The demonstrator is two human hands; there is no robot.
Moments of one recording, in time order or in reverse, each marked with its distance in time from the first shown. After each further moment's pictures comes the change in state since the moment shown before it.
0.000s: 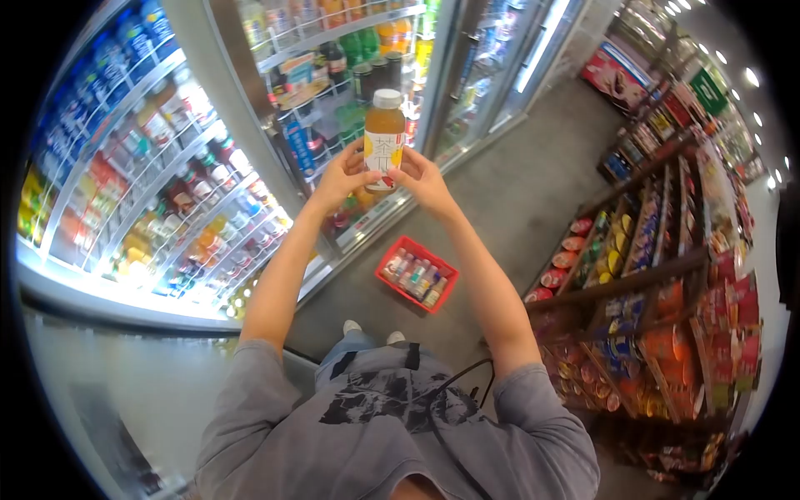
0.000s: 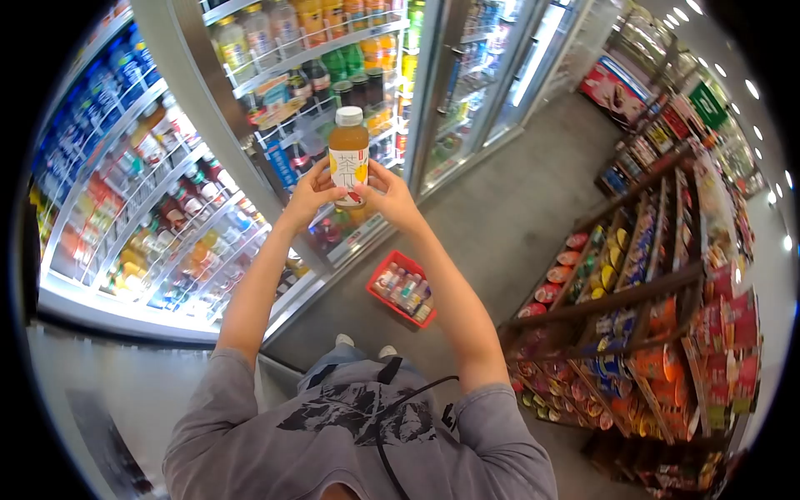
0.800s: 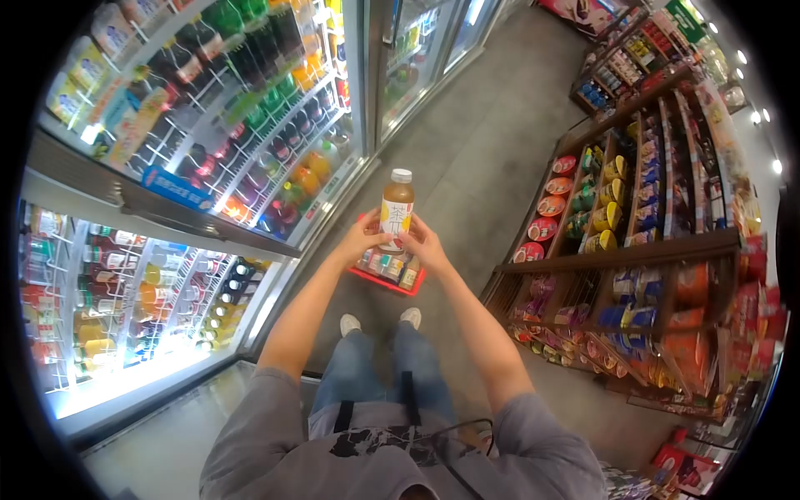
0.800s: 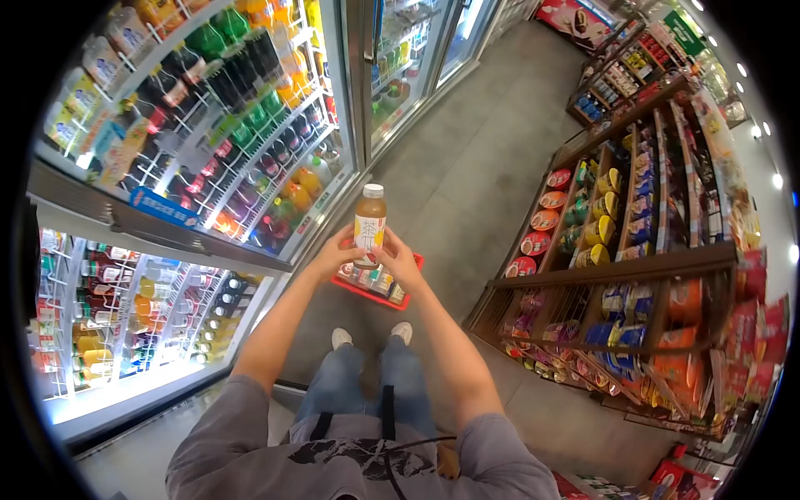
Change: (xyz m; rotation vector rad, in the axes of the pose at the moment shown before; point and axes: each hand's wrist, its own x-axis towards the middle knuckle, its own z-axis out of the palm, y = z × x) left_hand 0.058 -0.327 0.087 -0.160 -0.246 -0.537; right_hand -0.137 0.239 -0.172 0.110 0.441 0.402
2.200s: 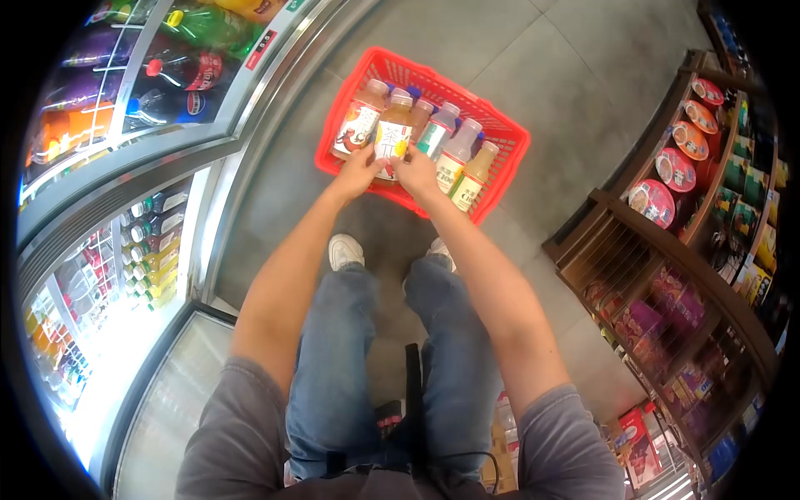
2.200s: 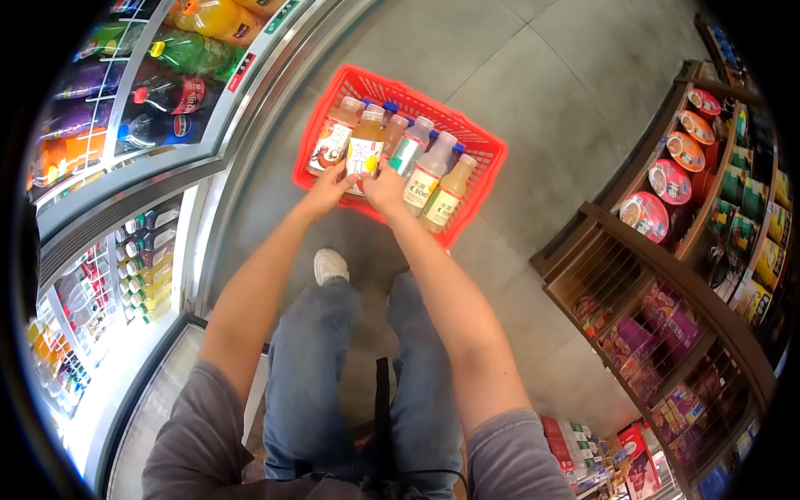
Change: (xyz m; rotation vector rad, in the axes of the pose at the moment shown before) left_hand 0.166 -0.606 -0.227 0.216 0.249 -0.297; right_hand 0.197 0.634 -0.114 -0.629 0.249 0.452
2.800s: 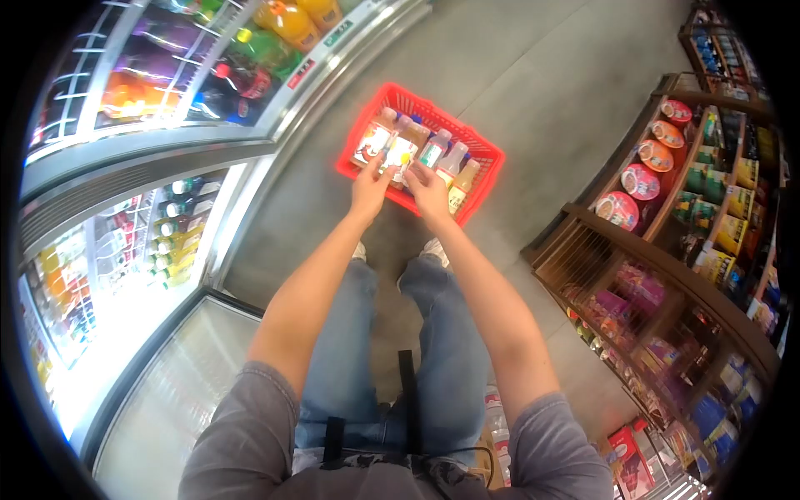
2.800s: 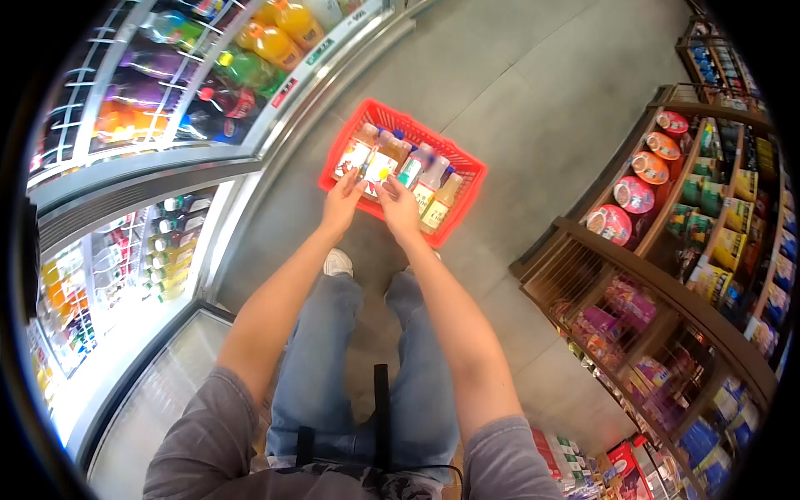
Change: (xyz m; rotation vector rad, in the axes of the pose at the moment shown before) left_hand -0.104 0.124 0.033 -0.086 0.419 0.020; right_hand -0.106 -0.081 -0.060 0.329 0.040 -0.092
